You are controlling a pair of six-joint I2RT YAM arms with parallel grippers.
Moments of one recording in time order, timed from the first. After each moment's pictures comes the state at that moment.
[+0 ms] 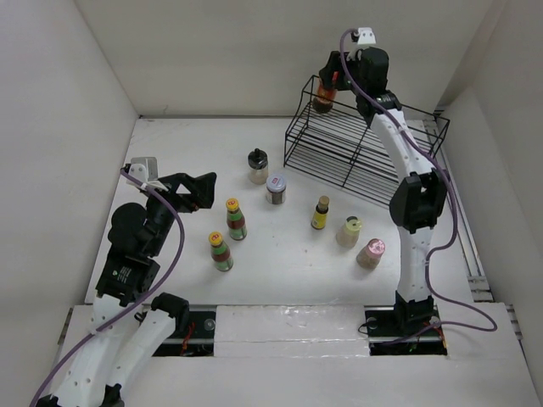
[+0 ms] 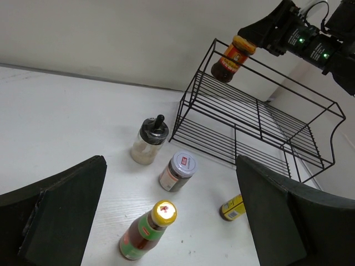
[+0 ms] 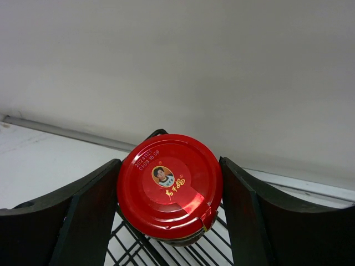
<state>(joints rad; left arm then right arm) -0.35 0.56 0.83 -0.23 -0.06 -0.41 0.22 2.22 2.29 -0.16 -0.11 0.17</state>
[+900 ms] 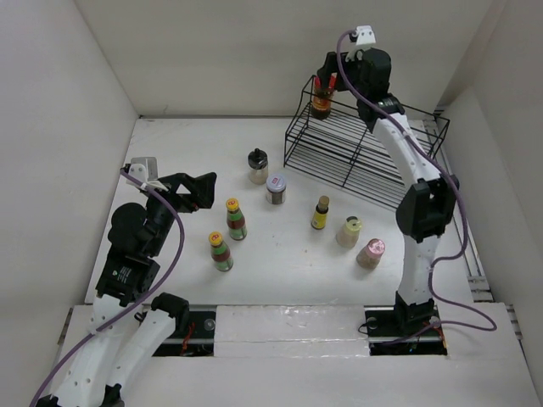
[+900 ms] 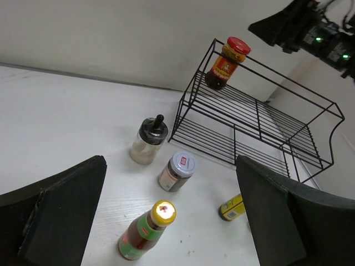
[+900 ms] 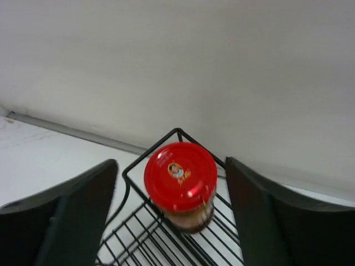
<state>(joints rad) -0.35 0.56 0.83 -0.23 -0.06 -0.41 0.26 2.12 2.16 -0.09 -0.10 0.11</state>
